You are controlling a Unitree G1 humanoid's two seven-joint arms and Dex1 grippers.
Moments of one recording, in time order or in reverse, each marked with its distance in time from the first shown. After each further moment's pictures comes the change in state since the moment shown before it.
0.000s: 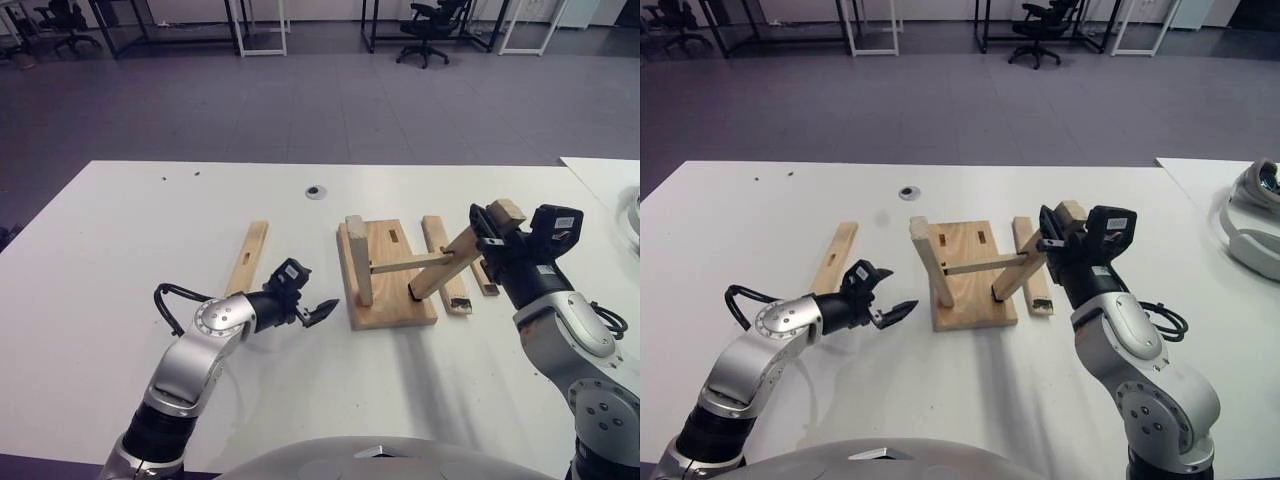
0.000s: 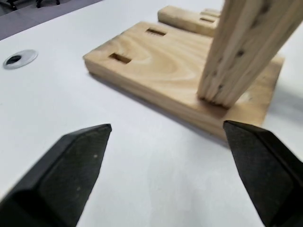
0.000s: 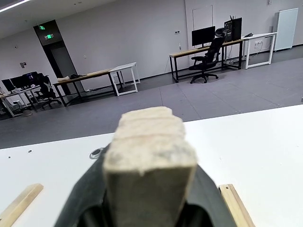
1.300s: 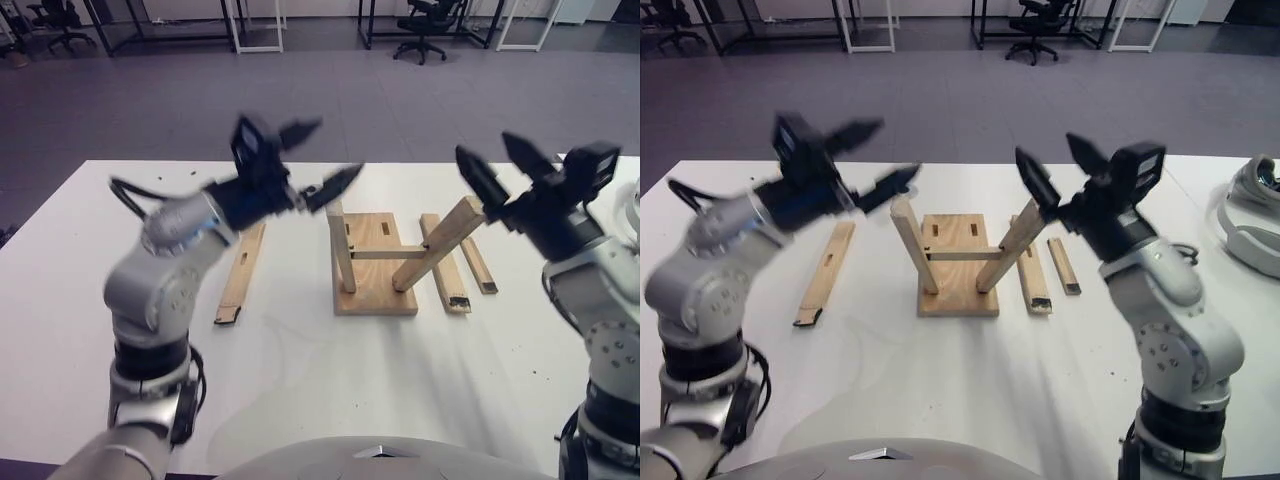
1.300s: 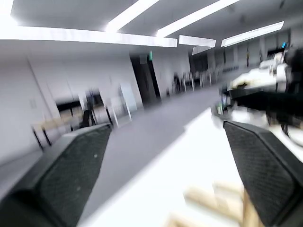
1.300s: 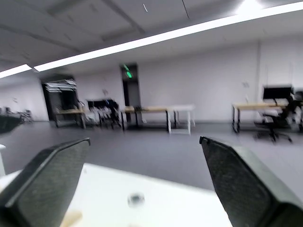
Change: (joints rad) left arm -0.642 -0.019 0.362 -0.021 -0.434 -0.042 0.071; right arm -0.383 -0.118 -0.171 0.266 0.041 -0.124 0.595
